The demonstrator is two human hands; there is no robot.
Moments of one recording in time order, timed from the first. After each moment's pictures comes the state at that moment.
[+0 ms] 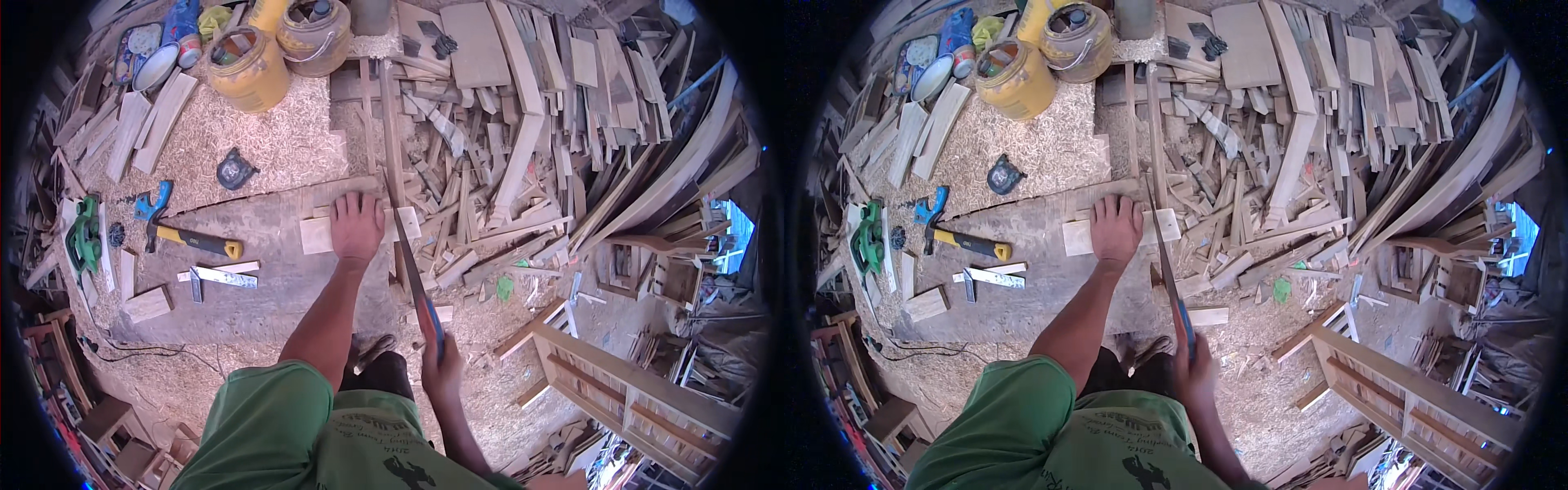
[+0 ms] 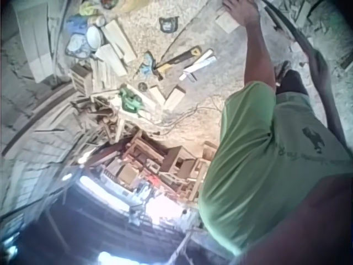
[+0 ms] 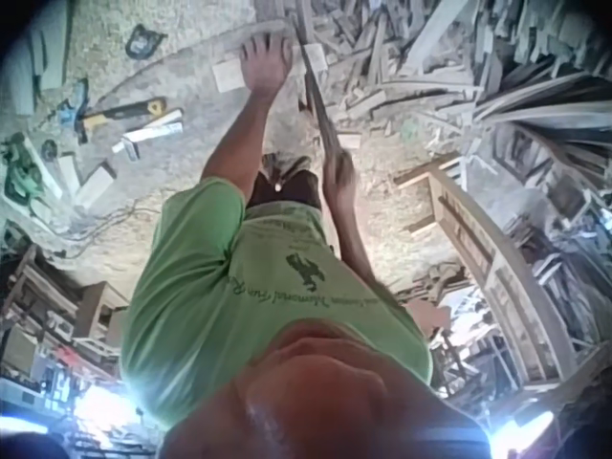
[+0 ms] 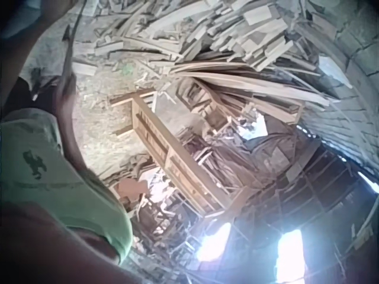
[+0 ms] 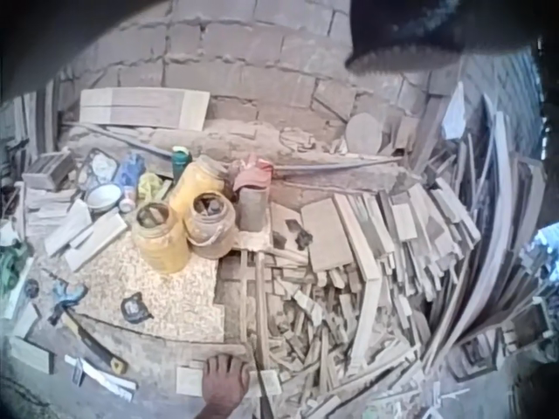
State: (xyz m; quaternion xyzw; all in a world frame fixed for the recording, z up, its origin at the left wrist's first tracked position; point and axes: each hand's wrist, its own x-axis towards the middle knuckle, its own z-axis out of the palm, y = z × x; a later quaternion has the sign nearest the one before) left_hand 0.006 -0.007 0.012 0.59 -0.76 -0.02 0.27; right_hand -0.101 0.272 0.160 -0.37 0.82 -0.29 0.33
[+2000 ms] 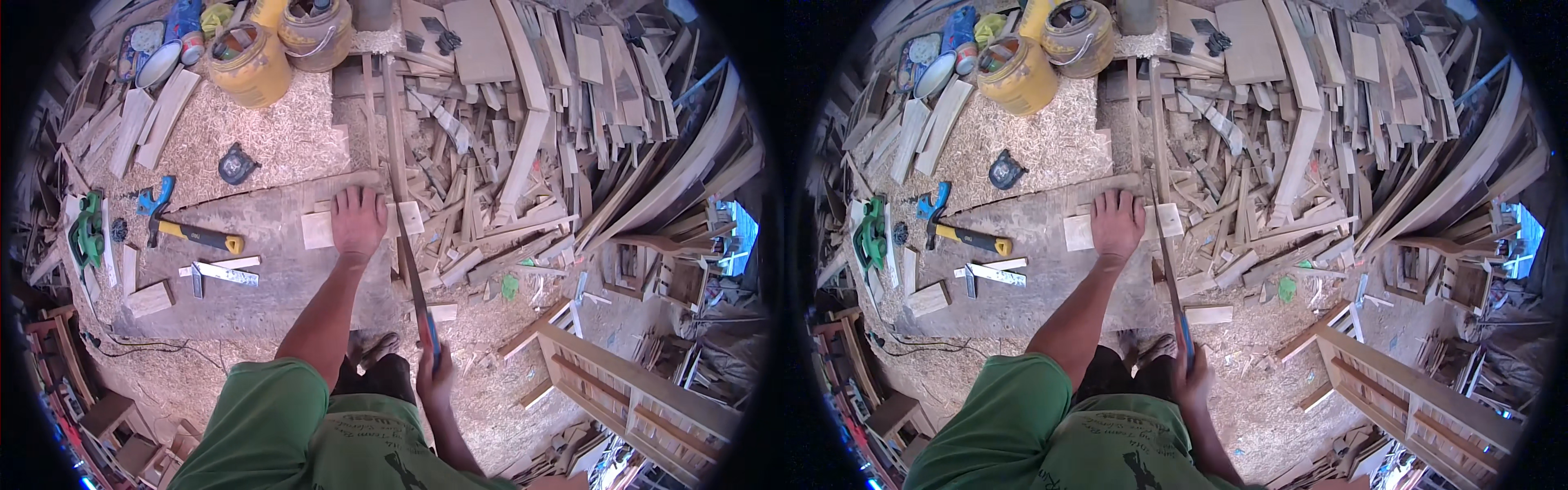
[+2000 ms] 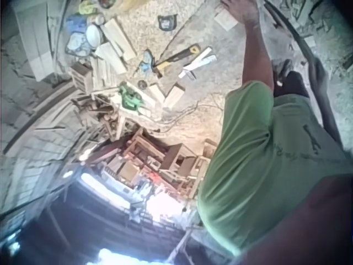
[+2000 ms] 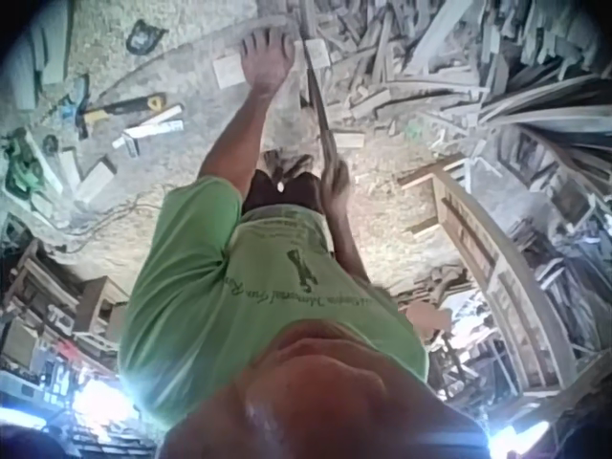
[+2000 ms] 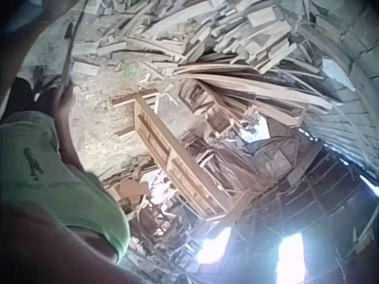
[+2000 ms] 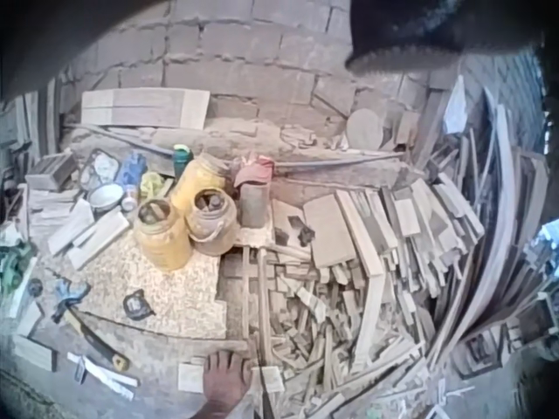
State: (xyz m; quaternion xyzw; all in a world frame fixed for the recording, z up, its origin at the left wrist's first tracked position) left_hand 0.001 -0.008 0.017 0.58 -0.76 -0.01 0.28; right_hand -0.095 0.326 0.112 -0.34 0.84 -0.28 0.33
